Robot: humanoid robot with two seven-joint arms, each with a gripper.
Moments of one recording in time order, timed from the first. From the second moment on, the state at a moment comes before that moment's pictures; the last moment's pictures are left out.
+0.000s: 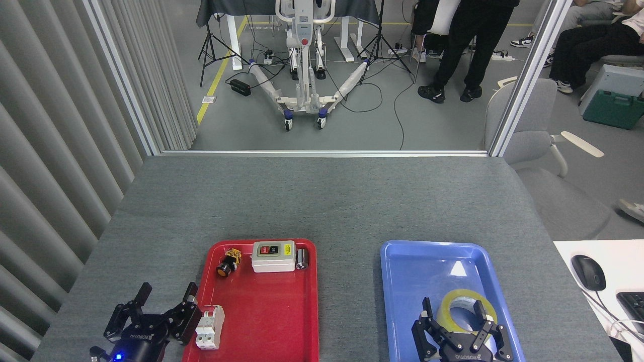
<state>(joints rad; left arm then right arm) 0.14 0.20 0.03 -1.68 -1.15 -0.12 0.02 0.25 0.03 0.08 -1.77 1.48 0.12 -0.03</state>
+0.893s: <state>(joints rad) 0.16 0.19 0.05 -1.63 -1.18 -0.14 0.17 0.26 0.03 0.08 -1.77 1.47 0.12 -0.04</state>
